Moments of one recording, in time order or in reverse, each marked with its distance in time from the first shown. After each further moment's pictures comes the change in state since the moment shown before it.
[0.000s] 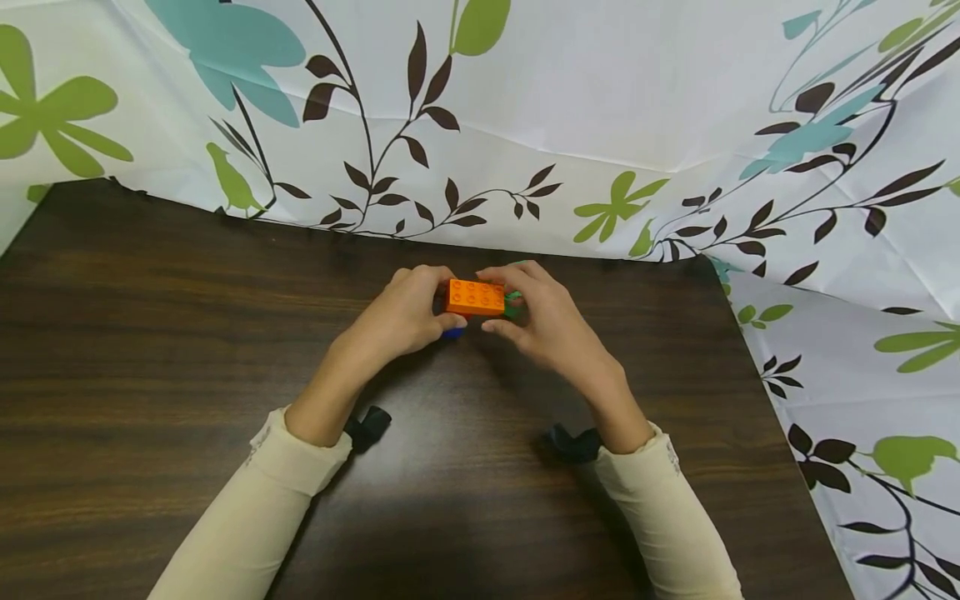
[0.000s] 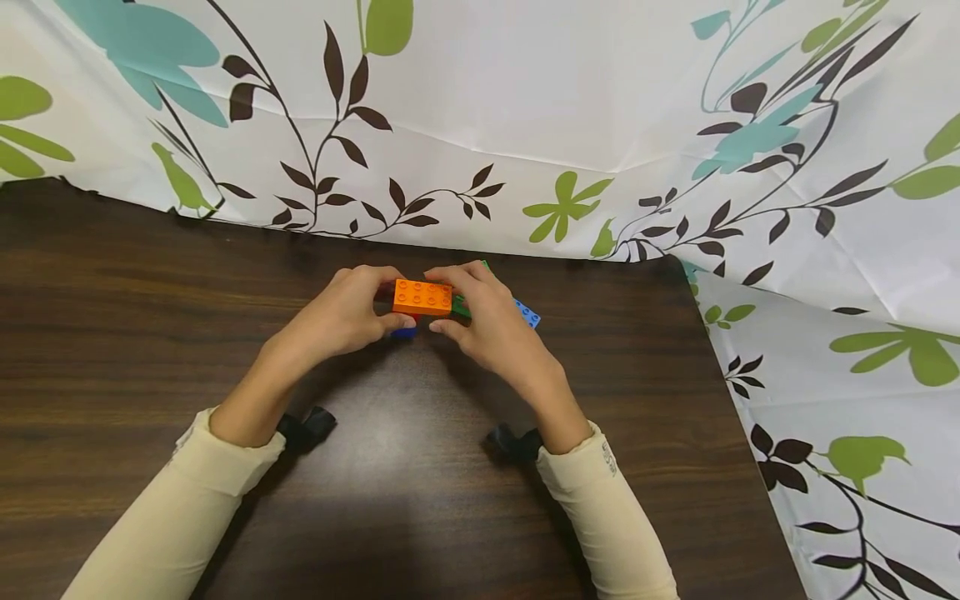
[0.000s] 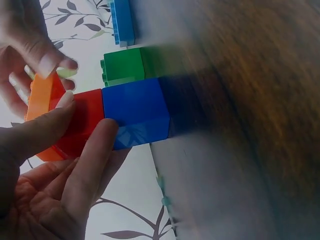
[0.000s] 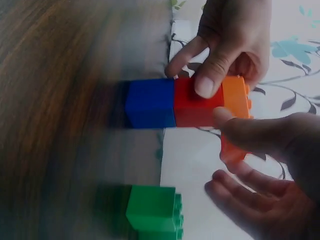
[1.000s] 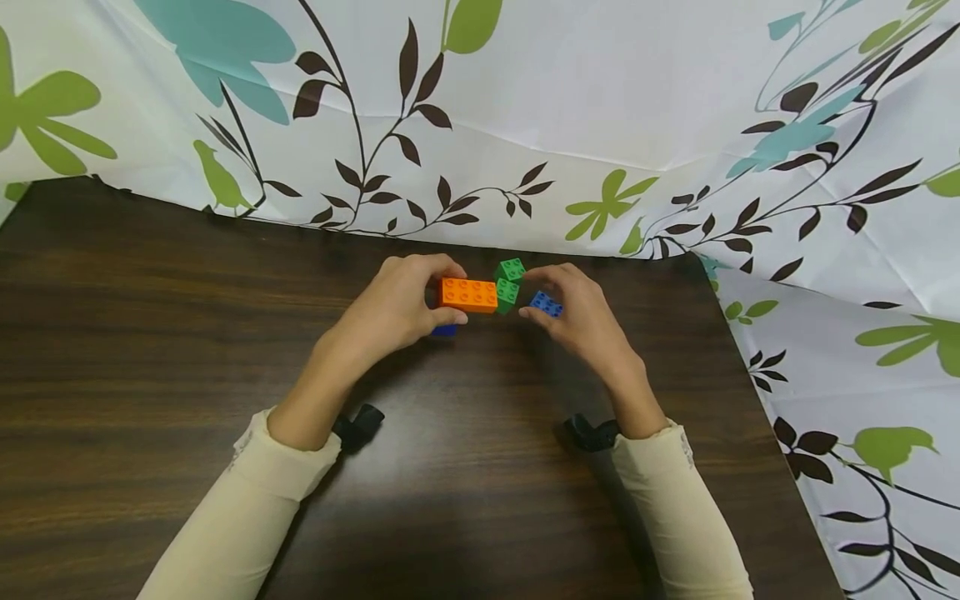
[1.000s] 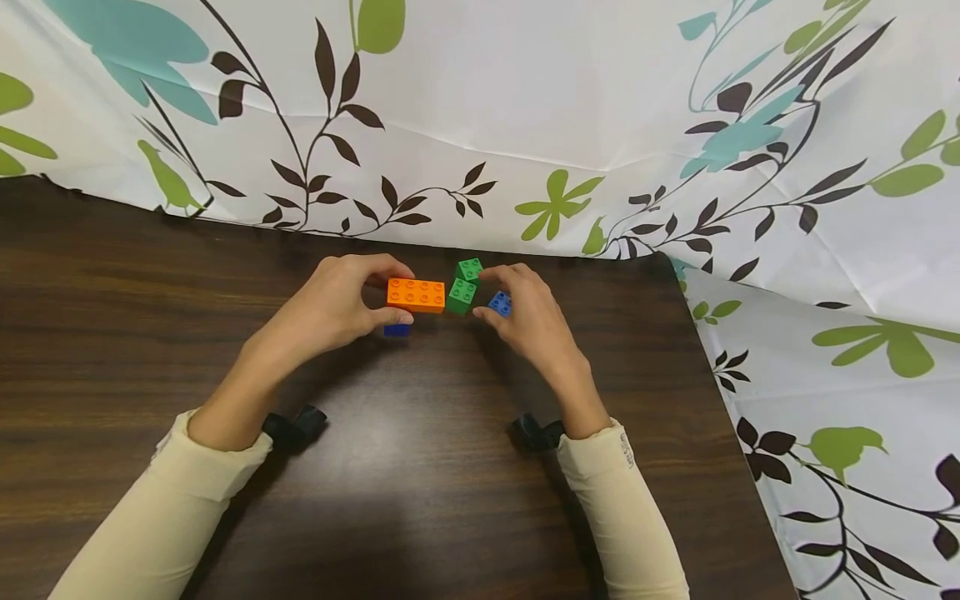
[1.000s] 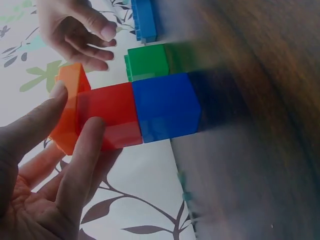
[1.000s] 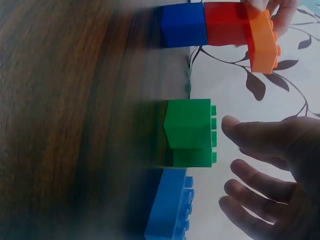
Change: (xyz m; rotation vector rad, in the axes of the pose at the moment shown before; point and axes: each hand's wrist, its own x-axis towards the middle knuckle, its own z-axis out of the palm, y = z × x) left_hand -0.005 0.006 -0.009 -0.018 0.062 0.102; right_hand -0.013 0.052 -0.013 -0.098 0.059 0.166
